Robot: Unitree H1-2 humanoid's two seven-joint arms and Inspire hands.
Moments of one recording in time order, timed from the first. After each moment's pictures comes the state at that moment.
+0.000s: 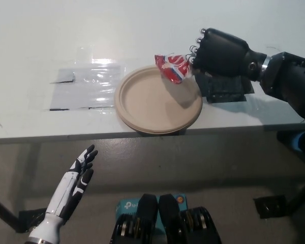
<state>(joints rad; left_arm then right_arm) -0.03 0.21 -0.08 -0.05 0.16 -0.13 -0.10 -1.28 -0.35 1.20 1.27 -1.35 -0.27 -1.03</state>
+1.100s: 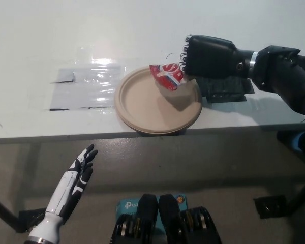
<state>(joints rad) -0.03 0.21 -0.08 -0.05 0.14 -0.12 -0.10 -1.33 -0.32 1.28 1.29 -1.44 -0.27 -1.00</state>
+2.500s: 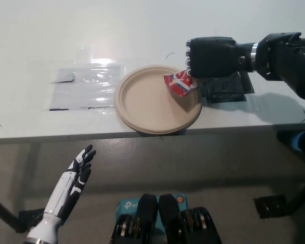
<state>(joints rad) -0.02 0.21 -0.07 -0.06 0.14 -0.11 -0.10 -1.40 -0.35 1.38 1.25 -1.50 -0.41 -0.91</state>
